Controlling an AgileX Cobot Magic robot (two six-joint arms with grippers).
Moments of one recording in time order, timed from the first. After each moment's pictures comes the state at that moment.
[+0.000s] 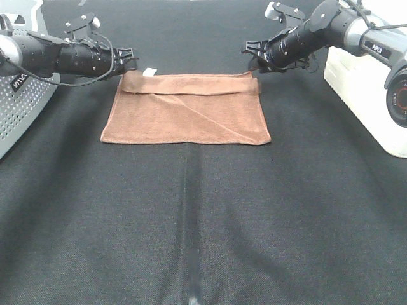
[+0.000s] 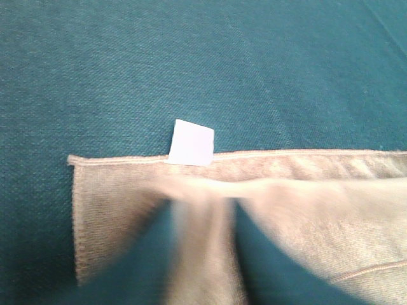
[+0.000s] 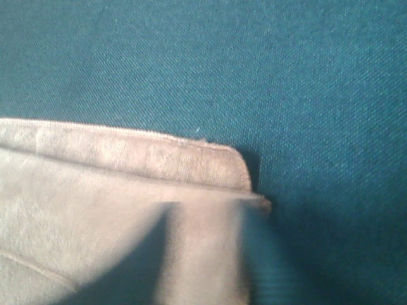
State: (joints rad) left arm -0.09 2.62 -2.10 -1.26 0.34 0.93; right arm 0.14 2.72 -2.45 0.48 0.63 -0.25
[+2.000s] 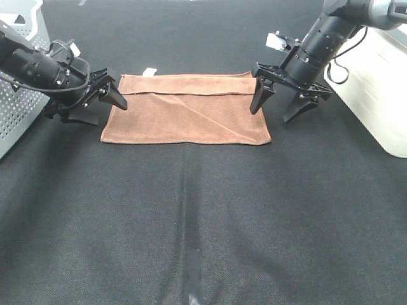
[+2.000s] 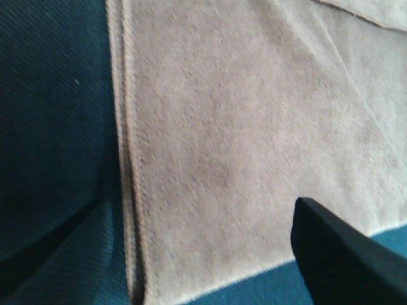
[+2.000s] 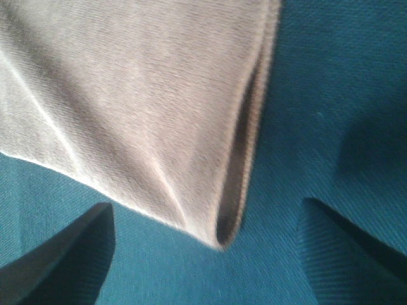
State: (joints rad) left arm -0.05 2.31 -1.64 -0.83 0.68 0.39; right arm 0.14 2.46 -2.10 0.40 1.19 -0.14
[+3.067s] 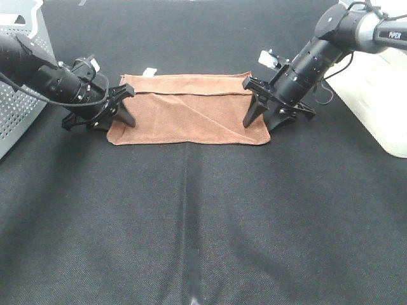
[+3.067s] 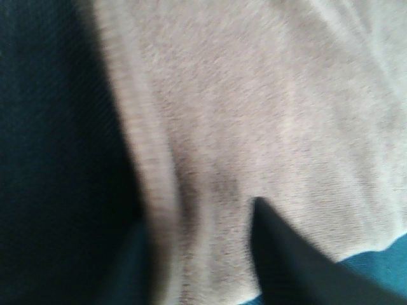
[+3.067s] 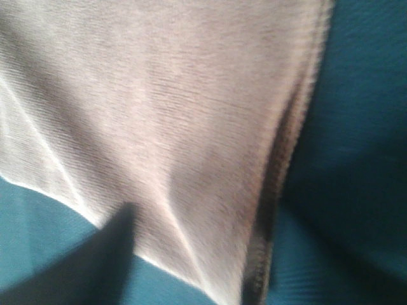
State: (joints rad) left arm -0.11 2.38 -1.65 -0.84 0.65 0.39; right arm 0.14 2.56 -2.09 0.53 1.15 -0.17
